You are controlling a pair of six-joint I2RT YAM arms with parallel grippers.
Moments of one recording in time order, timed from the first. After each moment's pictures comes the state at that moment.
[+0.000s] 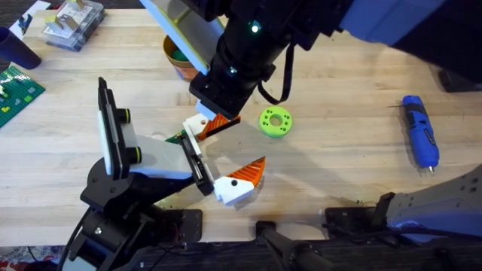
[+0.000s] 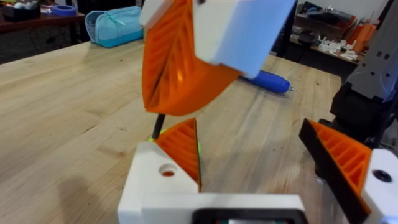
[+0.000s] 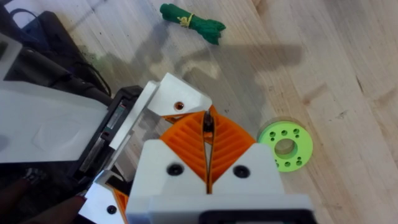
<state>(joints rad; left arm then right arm) -0.45 0.00 0.01 -0.05 0.65 -0.14 0.97 1.75 1.85 -1.29 -0.08 -0.01</state>
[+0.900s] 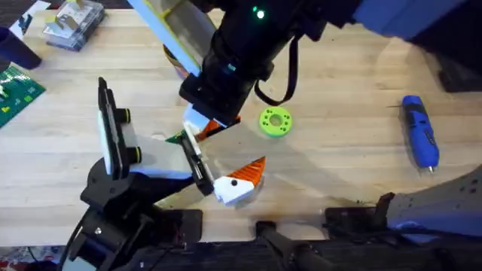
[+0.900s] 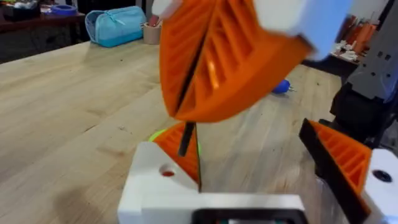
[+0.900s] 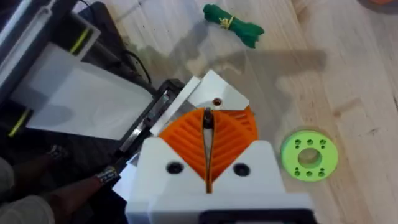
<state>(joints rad) -0.45 0.00 0.01 -0.05 0.65 -0.14 0.99 1.75 1.89 -1.32 -0.21 -0.05</state>
